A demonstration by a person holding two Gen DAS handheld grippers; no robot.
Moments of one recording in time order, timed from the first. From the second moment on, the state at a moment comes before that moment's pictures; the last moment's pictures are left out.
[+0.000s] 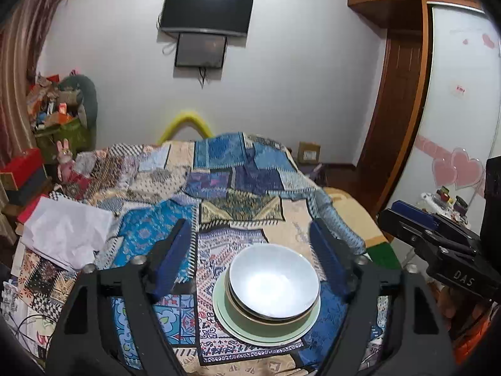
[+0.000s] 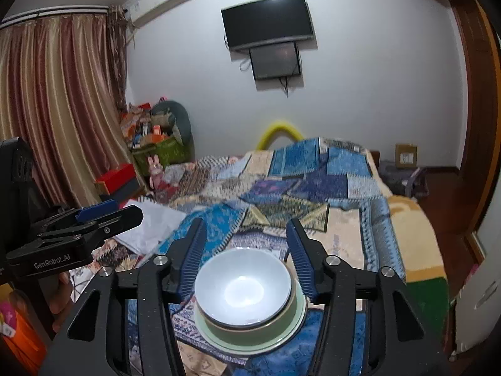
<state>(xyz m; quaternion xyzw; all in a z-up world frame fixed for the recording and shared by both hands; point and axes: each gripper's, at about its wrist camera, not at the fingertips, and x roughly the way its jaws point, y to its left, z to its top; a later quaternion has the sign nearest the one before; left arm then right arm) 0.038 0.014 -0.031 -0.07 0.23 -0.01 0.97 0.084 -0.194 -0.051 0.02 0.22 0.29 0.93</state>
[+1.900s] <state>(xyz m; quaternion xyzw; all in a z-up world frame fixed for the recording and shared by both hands) -0.018 -0.008 -0.002 -0.03 0.13 0.02 0.99 0.043 -0.200 -0.030 0.02 0.12 0.27 0.96</state>
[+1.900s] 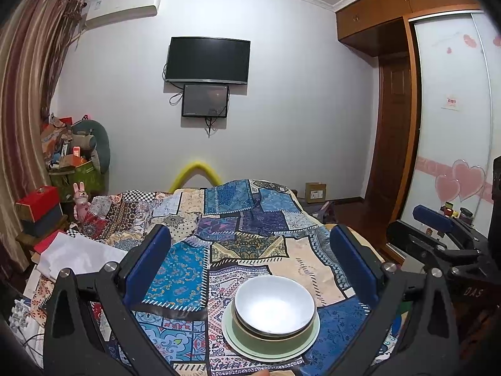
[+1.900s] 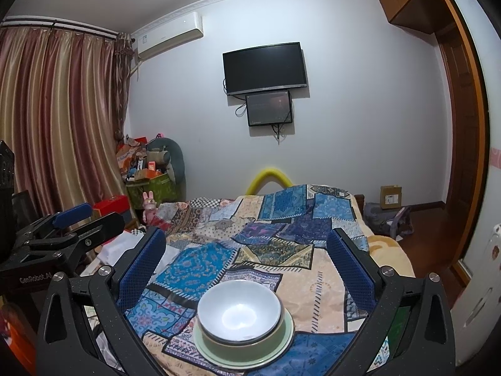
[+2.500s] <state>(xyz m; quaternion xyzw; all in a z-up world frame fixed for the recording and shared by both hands) -0.012 -0.006 -0.002 -0.04 0.14 0.02 0.99 0.045 -0.200 -0.033 0.02 0.13 0.27 0.95</state>
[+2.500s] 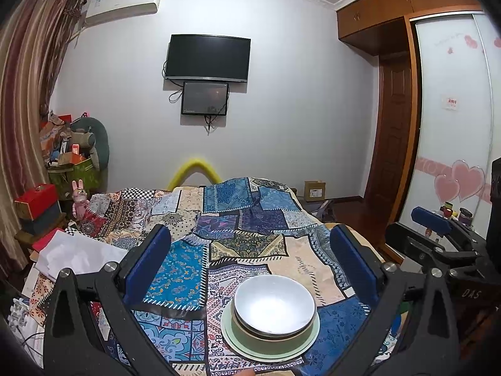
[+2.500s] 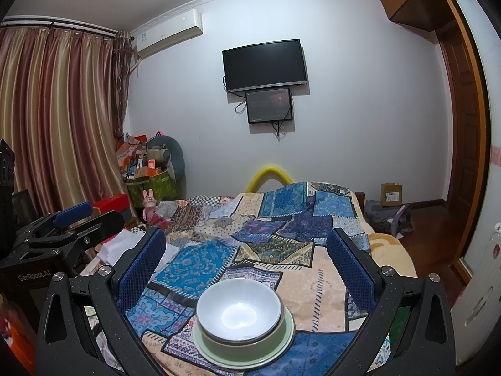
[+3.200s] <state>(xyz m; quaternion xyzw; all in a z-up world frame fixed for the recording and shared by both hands) -0.009 -0.004 -0.006 -0.04 0.15 0.01 0.99 0.049 -0.200 -0.035 0.02 0.13 0.27 0.95</state>
